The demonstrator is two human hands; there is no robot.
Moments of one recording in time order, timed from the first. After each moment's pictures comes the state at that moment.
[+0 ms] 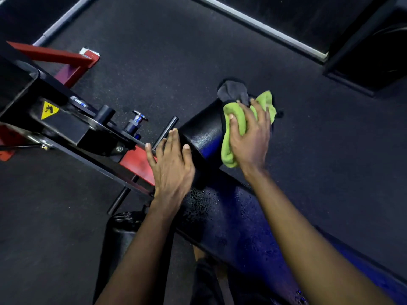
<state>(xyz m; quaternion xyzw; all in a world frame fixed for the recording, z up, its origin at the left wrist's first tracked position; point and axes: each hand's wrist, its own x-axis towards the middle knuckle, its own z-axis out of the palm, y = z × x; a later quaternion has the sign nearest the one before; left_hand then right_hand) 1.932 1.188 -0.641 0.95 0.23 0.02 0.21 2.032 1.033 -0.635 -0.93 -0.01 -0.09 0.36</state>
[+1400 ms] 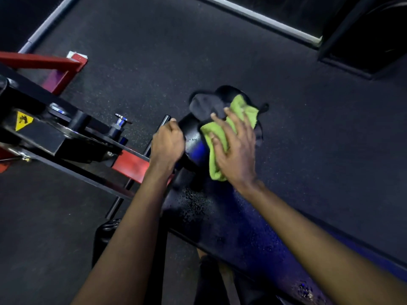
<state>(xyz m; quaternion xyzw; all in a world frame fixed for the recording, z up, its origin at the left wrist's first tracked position) 2.008 1.189 -0.628 0.87 0.33 -0.08 0.36 2.002 1.022 -0.653 -0.93 -0.12 -0.09 0.34</state>
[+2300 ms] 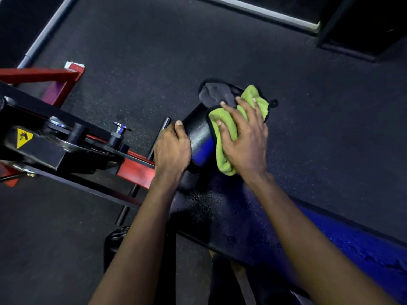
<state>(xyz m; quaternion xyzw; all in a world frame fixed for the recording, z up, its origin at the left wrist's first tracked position) 2.000 1.176 -0.623 0.90 0.26 -0.02 0.35 2.020 1.016 -0.642 -0.94 -0.03 -0.06 0.35</state>
